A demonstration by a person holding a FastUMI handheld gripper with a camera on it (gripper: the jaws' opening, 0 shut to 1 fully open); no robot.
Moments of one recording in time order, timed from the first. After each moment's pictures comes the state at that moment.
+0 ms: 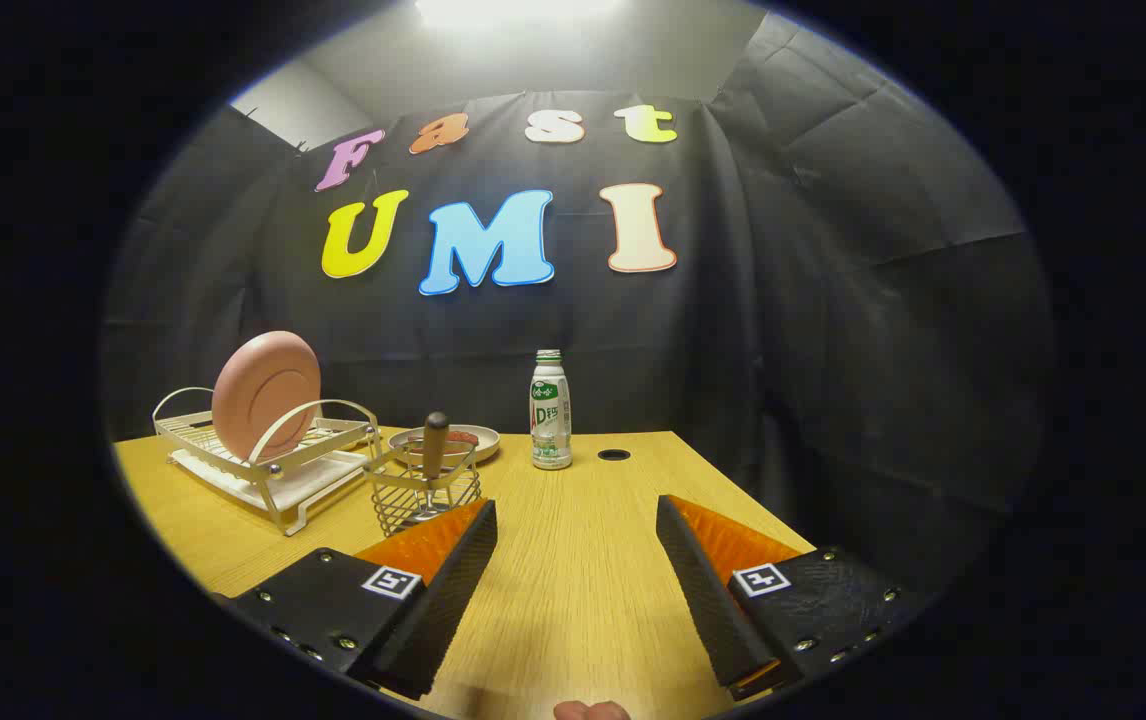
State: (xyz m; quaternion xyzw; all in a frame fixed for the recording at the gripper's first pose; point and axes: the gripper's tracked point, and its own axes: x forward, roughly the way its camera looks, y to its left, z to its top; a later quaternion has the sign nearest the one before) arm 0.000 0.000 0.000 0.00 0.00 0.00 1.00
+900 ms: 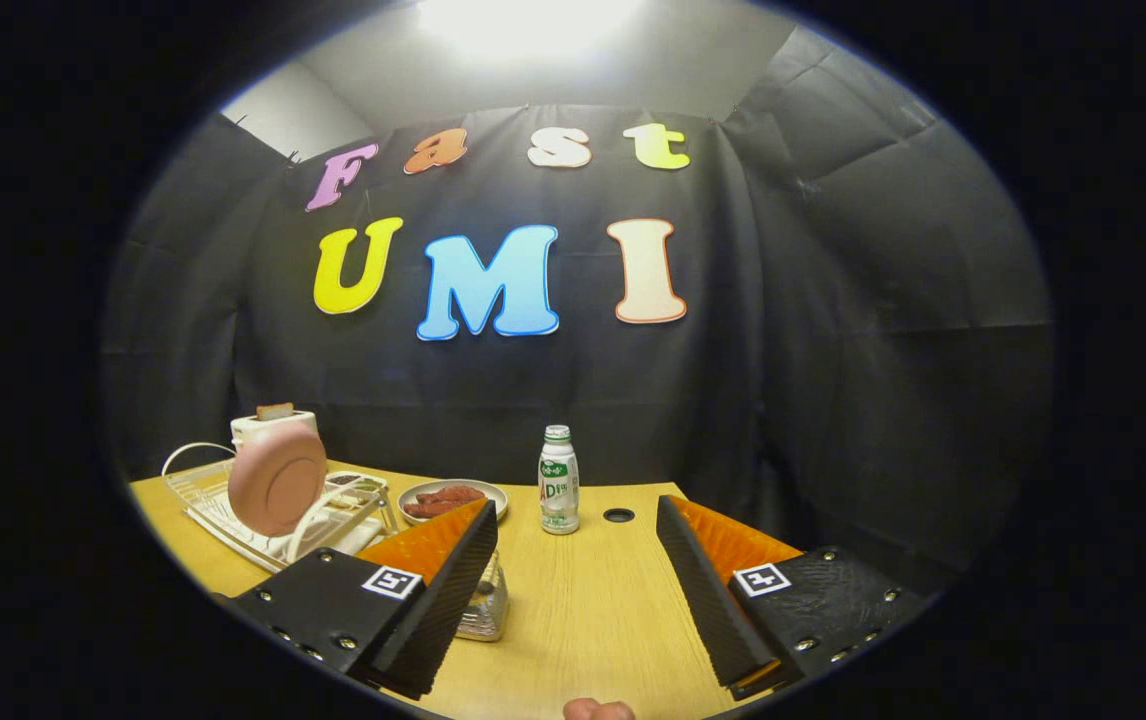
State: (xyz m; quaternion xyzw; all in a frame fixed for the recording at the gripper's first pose) arm -0.017 0.039 0.142 0.00 -0.01 -0.01 1.00
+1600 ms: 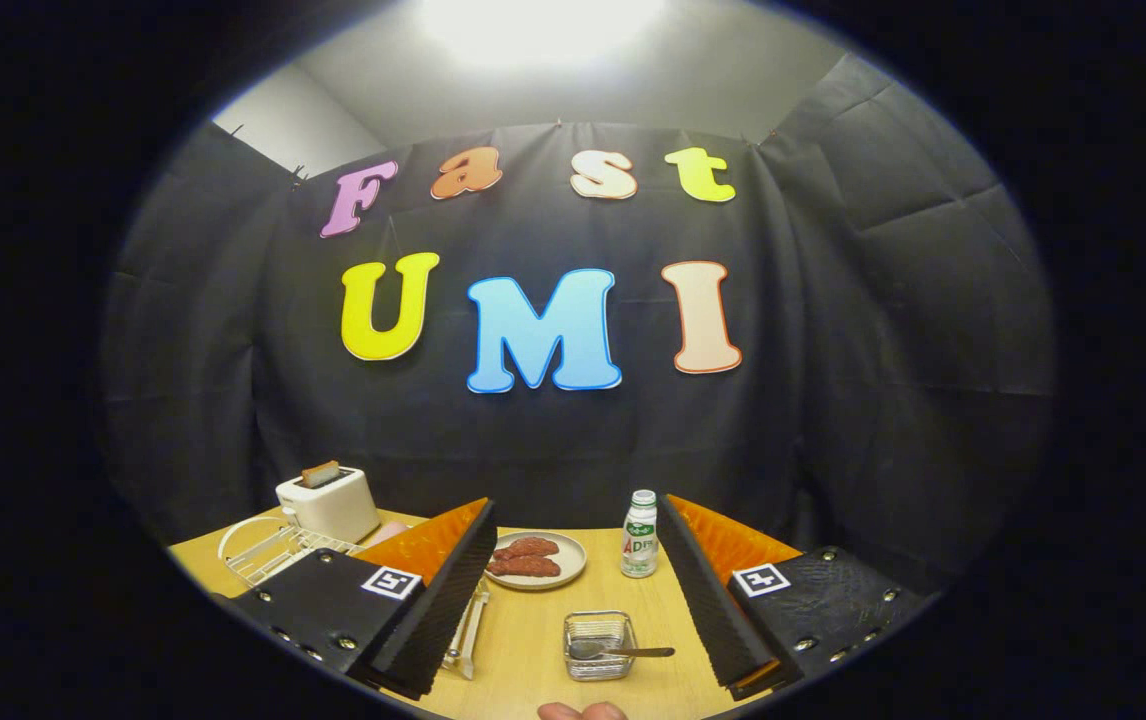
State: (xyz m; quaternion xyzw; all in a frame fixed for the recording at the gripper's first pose) arm -0.004 0.172 0.240 -0.01 -0.03 0.00 1.00
